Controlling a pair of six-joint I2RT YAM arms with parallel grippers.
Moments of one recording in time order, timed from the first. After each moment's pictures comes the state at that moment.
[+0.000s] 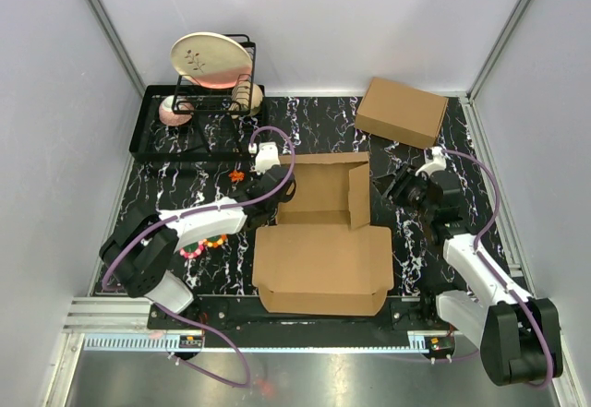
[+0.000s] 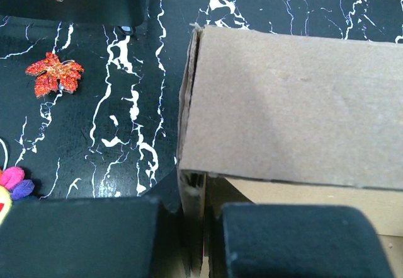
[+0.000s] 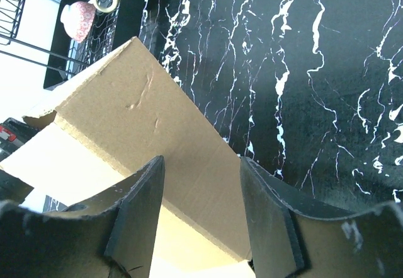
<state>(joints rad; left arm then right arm) -0.79 1.54 0.84 0.02 -0.63 -0.61 0.14 0.99 0.45 0.22 -0.34 0.66</state>
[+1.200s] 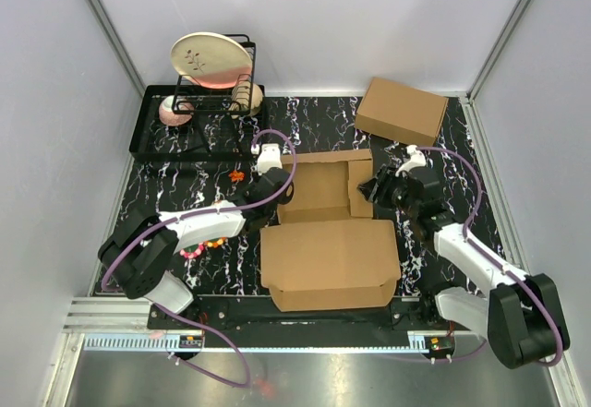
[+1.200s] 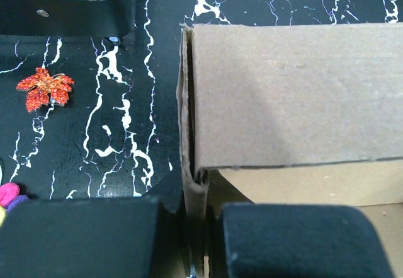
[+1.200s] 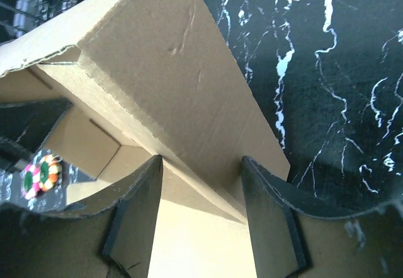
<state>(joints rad) -0.79 1.53 0.79 0.12 -0.59 -0.53 0.27 1.07 0.48 0.17 -0.25 0.57</state>
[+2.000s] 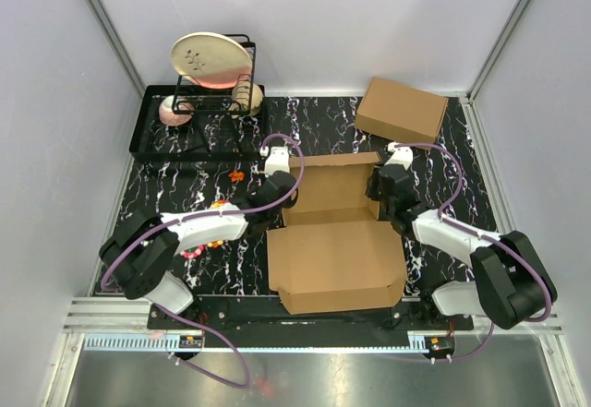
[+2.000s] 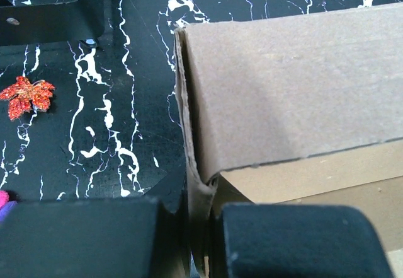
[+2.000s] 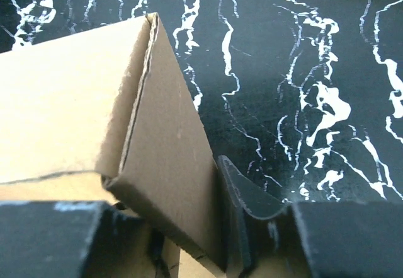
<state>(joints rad) -0.83 1.53 0.79 0.13 -0.58 -0.47 0.45 1.32 0.56 0.27 0.33 0.43</state>
